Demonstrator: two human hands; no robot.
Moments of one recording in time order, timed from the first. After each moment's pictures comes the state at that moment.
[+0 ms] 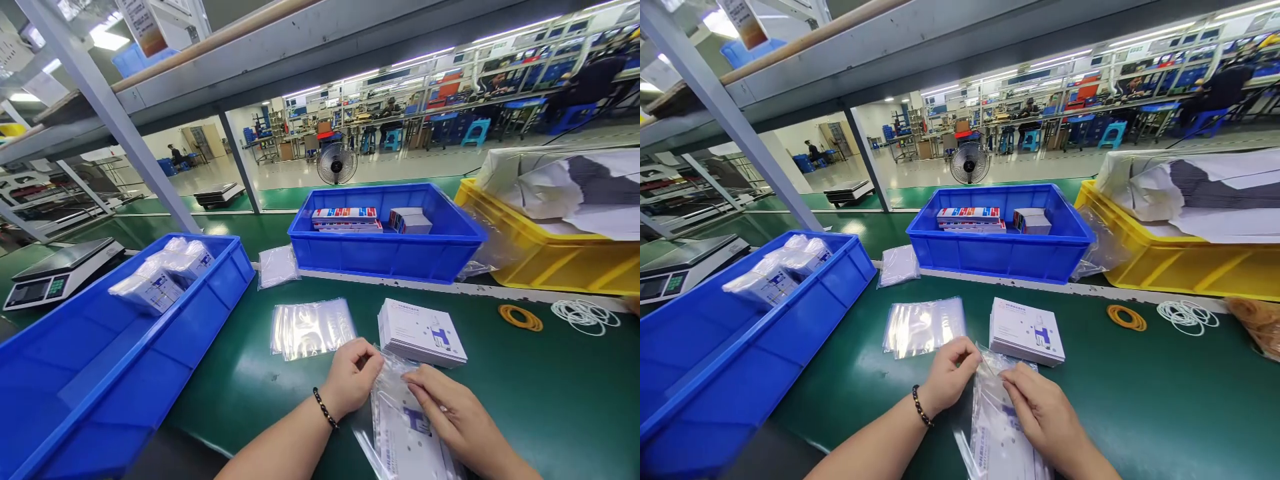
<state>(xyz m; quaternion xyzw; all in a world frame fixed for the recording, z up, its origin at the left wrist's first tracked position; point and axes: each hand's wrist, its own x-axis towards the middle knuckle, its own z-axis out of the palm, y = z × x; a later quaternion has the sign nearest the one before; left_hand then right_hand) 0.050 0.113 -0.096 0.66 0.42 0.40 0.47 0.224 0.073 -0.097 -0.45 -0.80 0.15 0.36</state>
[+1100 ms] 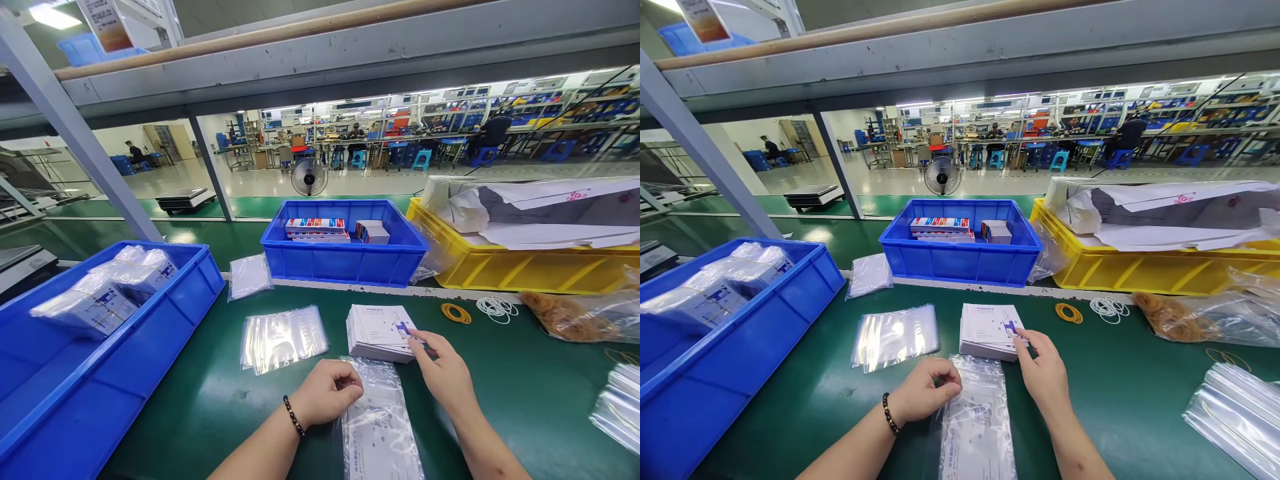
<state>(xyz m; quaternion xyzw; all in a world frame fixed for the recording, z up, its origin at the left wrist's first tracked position) 0.046 0.114 -0.098 0.73 0.37 0.25 0.53 0.271 0.100 -0.107 -0.76 -0.48 0.13 0.42</state>
